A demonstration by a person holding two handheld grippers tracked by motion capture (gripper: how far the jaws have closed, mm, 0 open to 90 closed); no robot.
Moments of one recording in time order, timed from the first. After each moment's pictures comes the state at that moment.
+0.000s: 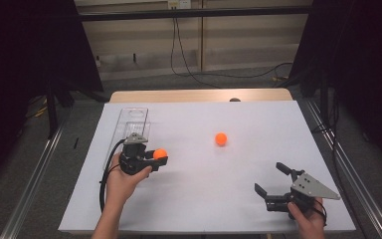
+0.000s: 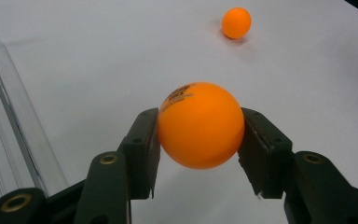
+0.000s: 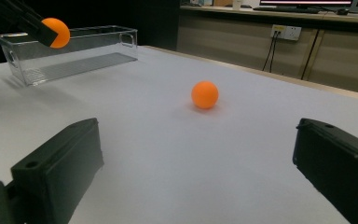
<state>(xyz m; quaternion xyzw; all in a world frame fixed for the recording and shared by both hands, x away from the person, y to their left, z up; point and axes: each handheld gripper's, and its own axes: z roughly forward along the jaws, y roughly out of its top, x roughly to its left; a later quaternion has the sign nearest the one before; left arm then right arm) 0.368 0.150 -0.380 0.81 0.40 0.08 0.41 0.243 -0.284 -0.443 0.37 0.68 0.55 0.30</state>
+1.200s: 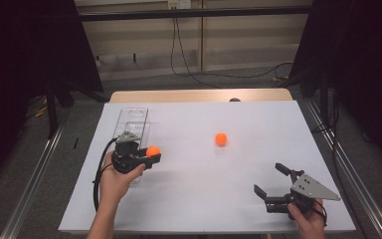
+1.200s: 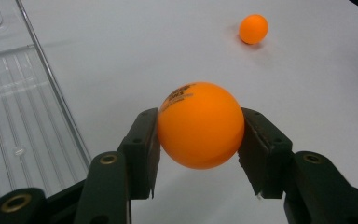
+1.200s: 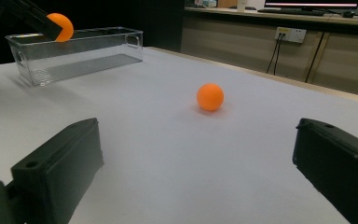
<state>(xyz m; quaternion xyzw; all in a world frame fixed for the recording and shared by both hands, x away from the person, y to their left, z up) 0.370 0.166 -0.374 0.81 0.42 0.09 0.41 0.241 -0.283 -0.441 0.36 0.69 0.56 0.30</state>
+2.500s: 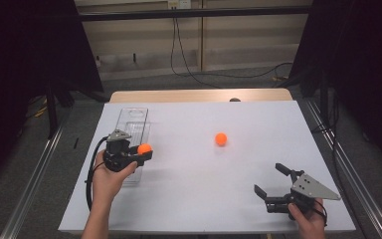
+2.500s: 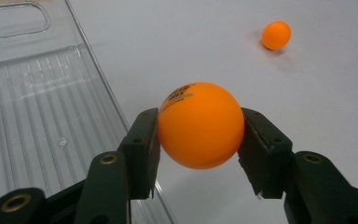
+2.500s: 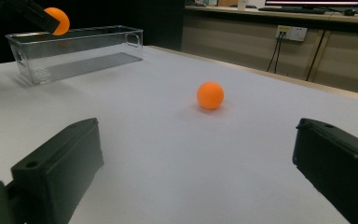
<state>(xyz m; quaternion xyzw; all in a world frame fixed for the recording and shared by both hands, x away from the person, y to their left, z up) 0.373 0.185 -0.370 0.80 0.44 0.12 0.40 0.241 -0.283 -0.441 0.36 0.69 0.55 0.29</state>
